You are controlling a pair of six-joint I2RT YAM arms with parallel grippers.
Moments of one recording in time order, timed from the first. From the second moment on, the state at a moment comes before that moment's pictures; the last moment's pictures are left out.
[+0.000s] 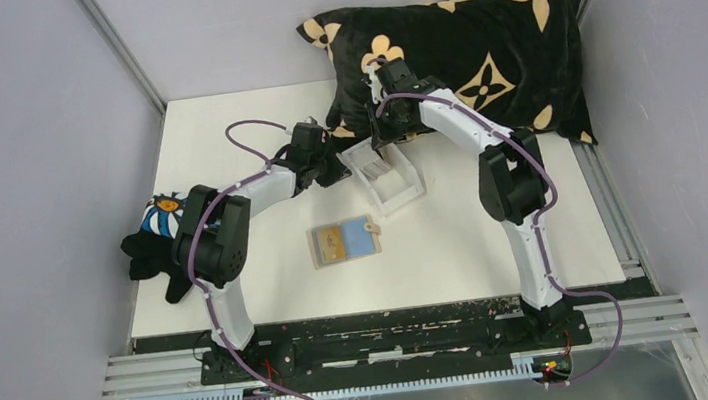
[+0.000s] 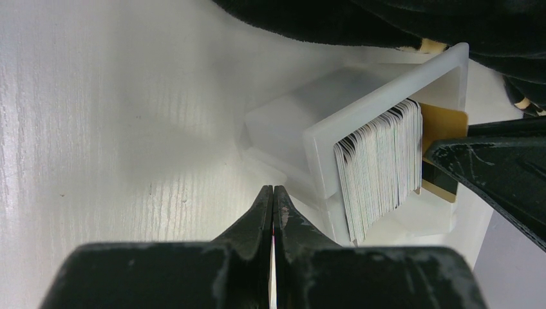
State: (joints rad) left arm -0.45 1.92 1.21 -0.06 0.11 -0.81; right arm 0.46 2.24 2.02 -0.73 -0.24 0.24
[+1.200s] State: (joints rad) left arm -0.44 1.38 0.89 0.02 0.13 -0.72; right arm 0.51 1.73 1.71 -0.81 -0.25 0.19
